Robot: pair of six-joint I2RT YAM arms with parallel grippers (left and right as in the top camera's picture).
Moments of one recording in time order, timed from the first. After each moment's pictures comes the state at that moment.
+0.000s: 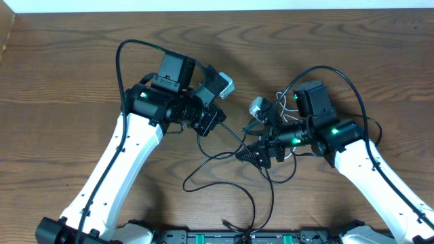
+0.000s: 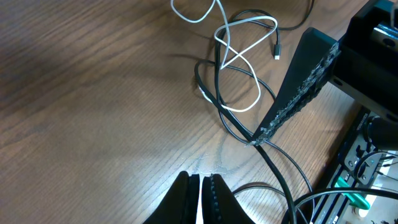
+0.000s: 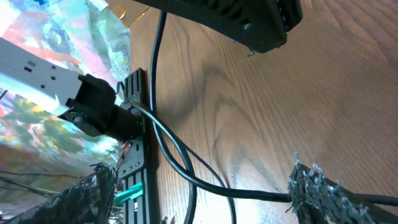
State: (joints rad) left arm -0.38 1.46 1.34 -1.00 0.52 0.28; right arm 0.41 1.34 0.92 -0.51 -1.00 -0.22
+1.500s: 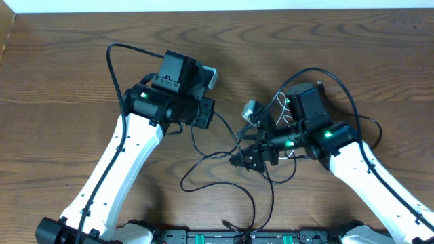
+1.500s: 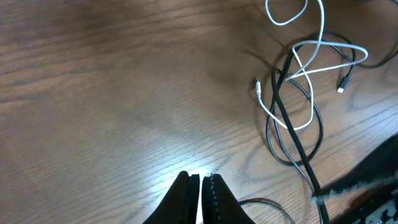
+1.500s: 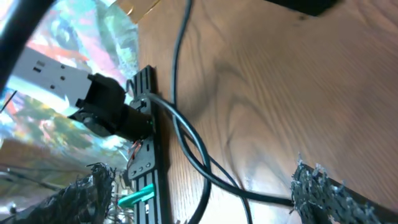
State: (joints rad) left arm -0.38 1.46 1.34 -1.00 0.28 -0.04; right arm 0.49 1.34 0.92 -0.48 -0.99 -0.16
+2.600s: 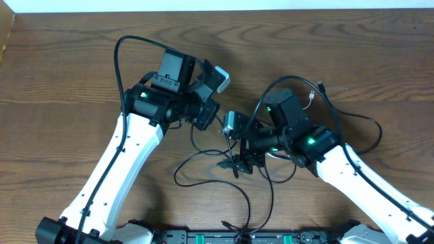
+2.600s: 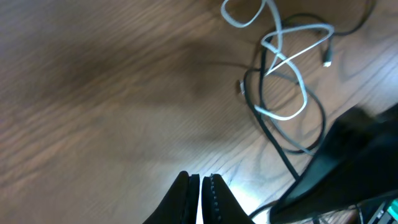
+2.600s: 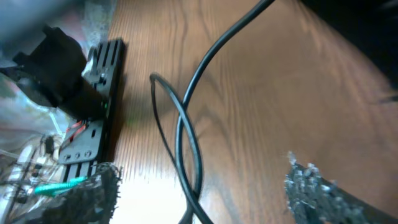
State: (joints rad) left arm -0.38 1.46 1.34 -0.94 0.37 0.26; right arm 0.61 1.38 0.92 -0.34 -0.81 -0.40
